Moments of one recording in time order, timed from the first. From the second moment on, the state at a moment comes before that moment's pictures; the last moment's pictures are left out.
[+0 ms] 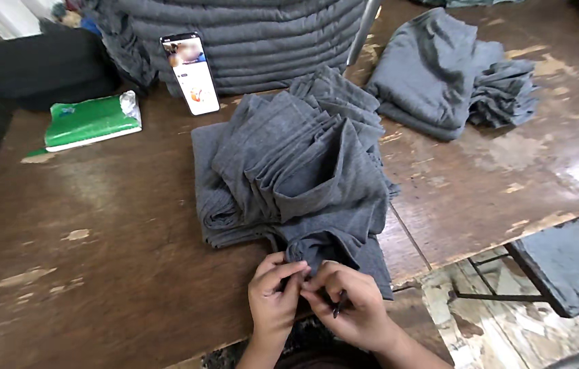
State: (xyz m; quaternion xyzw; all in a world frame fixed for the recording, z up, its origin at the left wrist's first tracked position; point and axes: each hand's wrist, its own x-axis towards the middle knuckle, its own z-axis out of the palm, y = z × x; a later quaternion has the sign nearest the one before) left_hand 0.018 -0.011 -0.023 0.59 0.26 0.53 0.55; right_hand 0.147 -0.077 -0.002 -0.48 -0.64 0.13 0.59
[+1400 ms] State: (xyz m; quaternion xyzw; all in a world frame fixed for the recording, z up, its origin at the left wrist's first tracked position) left_hand 0.007 -0.005 -0.020 0.39 0.23 0.50 0.74; right_hand 0.158 -0.060 -0.004 -0.53 -0.61 0.12 0.57
